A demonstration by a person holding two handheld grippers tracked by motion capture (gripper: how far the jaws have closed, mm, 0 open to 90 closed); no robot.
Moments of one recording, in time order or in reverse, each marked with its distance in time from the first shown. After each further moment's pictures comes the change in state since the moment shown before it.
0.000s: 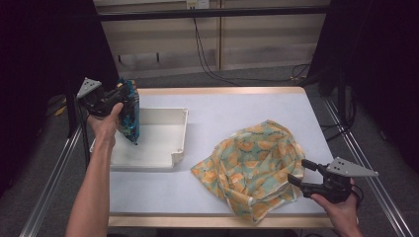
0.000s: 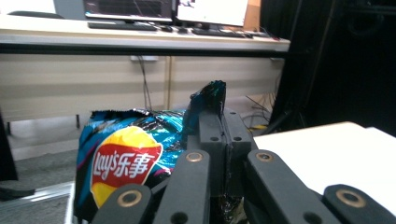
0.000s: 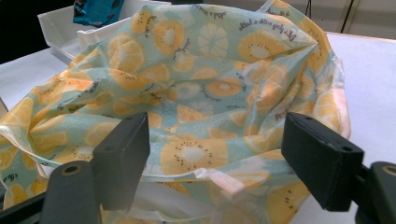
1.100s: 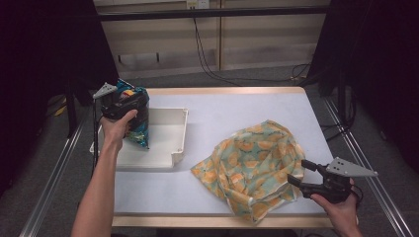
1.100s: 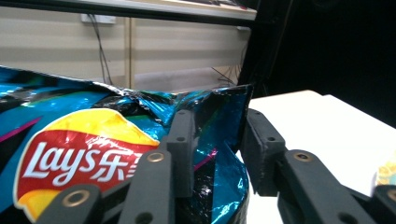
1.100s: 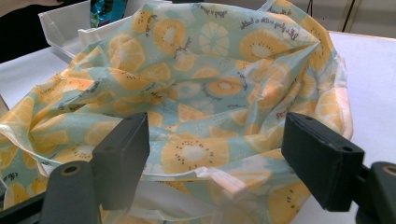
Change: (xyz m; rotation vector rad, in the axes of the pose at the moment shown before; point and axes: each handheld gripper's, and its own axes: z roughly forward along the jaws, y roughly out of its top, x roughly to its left) left arm -0.005 -0.022 0.026 0.127 -0.142 -0.042; right arm 0.000 0.000 0.000 0.003 0.002 0.001
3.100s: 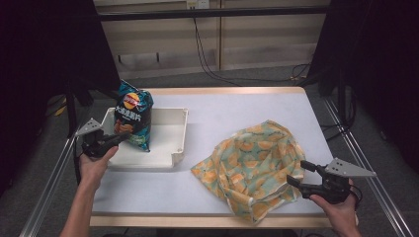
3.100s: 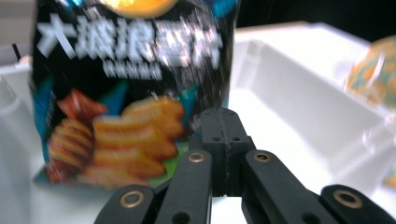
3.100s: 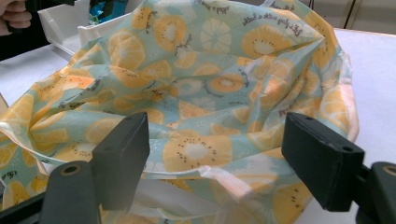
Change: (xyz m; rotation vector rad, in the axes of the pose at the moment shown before) left arm -0.008 -0.074 -0.088 0.180 -0.009 0.068; right arm 0.001 -0.002 0.002 0.008 0.000 0.002
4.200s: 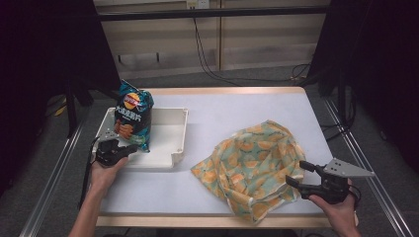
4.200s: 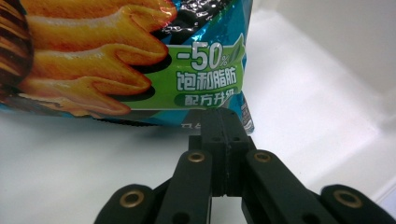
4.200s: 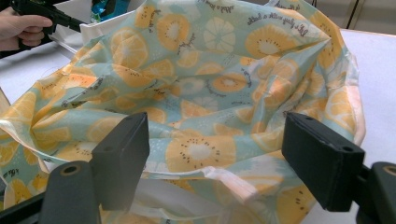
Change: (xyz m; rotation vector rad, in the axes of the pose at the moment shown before) left arm -0.005 -0.029 0.033 0.188 0.046 -0.009; right arm 0.001 0.000 0.001 0.006 0.009 -0.011
